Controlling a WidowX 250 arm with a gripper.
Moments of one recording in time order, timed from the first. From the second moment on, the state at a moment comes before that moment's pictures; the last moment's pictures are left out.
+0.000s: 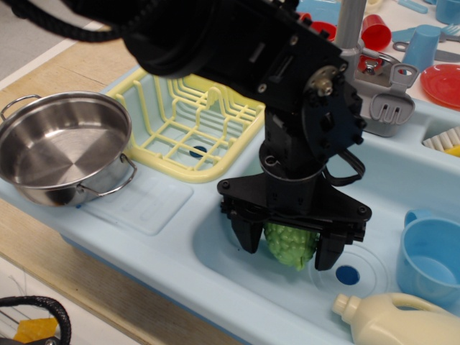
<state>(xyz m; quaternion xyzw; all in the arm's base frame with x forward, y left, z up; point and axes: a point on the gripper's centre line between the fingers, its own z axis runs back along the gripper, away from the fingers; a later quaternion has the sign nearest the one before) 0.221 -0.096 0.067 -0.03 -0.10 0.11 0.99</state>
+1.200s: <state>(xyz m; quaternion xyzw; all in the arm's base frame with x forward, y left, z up) 0.208 -0.088 0.148 0.08 -0.16 0.14 0.97</state>
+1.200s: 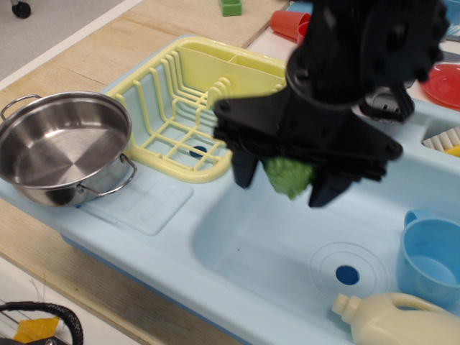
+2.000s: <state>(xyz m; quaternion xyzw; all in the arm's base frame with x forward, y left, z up) 0.161 0.014 0.183 0.07 -0.15 0.26 0.95</state>
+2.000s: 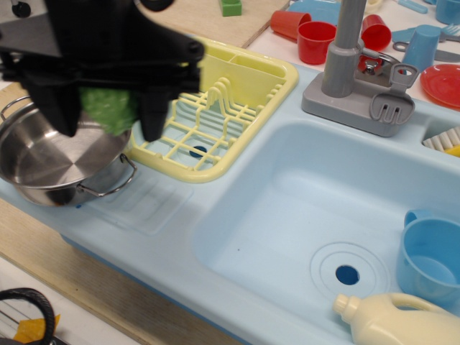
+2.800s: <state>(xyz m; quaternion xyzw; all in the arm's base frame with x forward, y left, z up) 0.149 0.046 0.158 0.02 -0.12 0.24 0.96</state>
